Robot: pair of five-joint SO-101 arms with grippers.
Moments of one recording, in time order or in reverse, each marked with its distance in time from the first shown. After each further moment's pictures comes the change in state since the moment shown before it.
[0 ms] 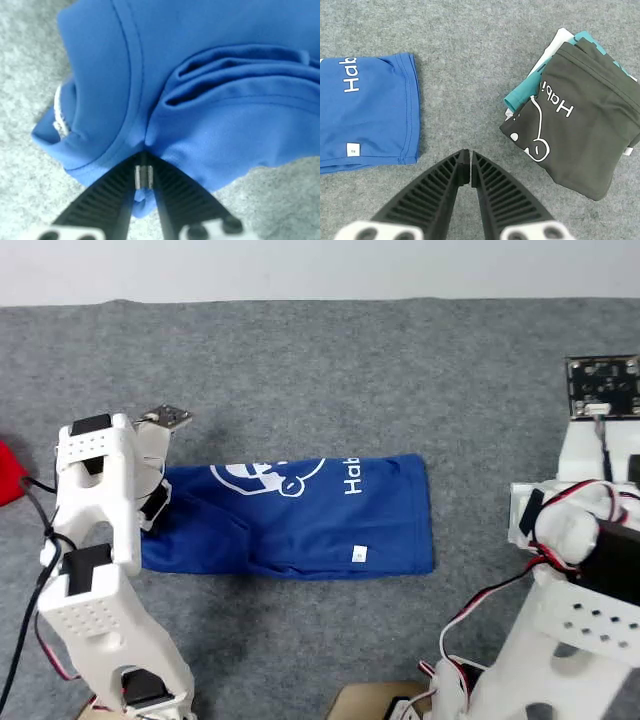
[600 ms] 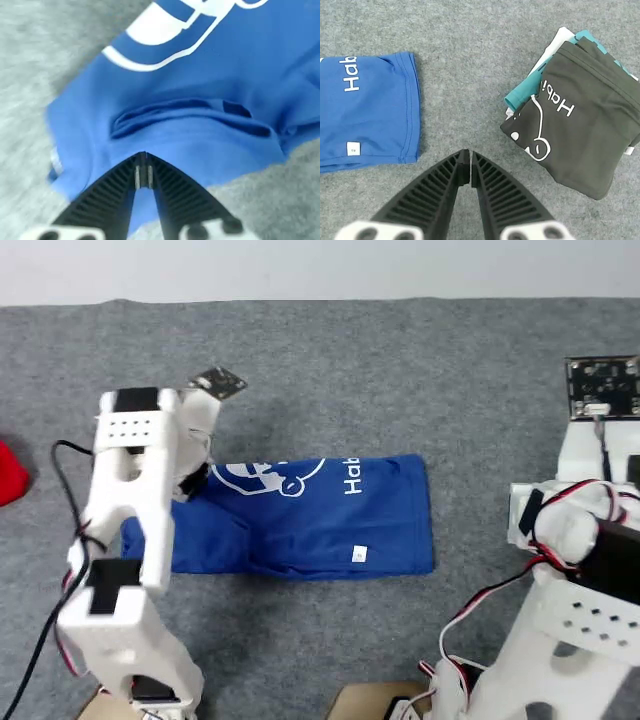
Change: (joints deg) left arm 13.1 -5.1 -4.7 1.7 1.7; right arm 0.0 0.0 1.1 0.0 0.0
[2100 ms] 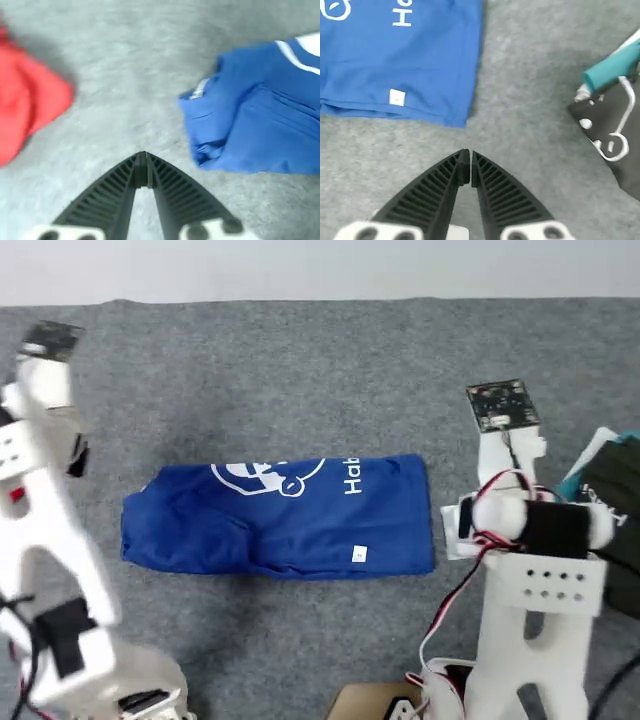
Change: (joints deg) left arm -26.1 -18.7 -10.9 8.4 6.6; right arm -16.2 0.0 15.9 -2.8 -6.0
